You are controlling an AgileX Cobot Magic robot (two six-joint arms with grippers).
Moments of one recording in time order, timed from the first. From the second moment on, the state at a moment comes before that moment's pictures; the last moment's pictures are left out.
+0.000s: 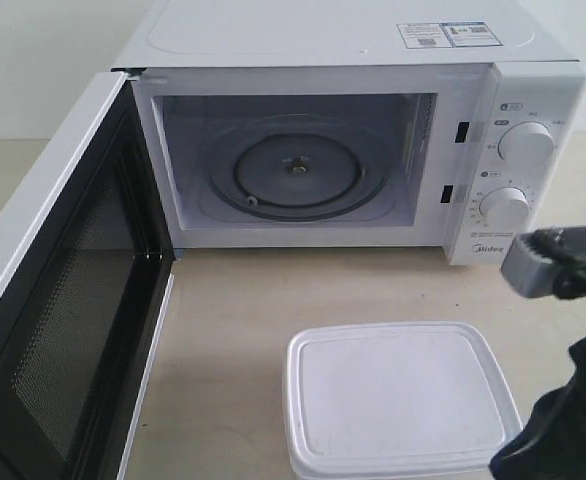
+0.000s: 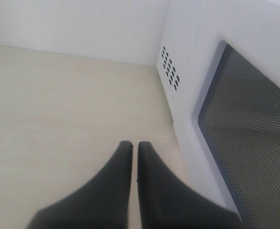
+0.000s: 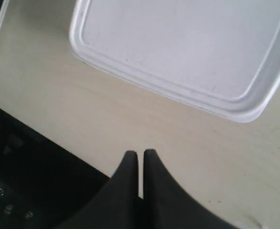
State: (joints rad) left arm -0.09 0.00 0.00 -0.08 0.31 -0.08; right arm 0.55 0.96 -0.59 0.38 0.94 -0.05
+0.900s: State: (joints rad) left arm -0.09 0.00 0.00 -0.08 0.31 -0.08; right arm 0.64 1.52 -0.58 -0.24 0.37 0.59
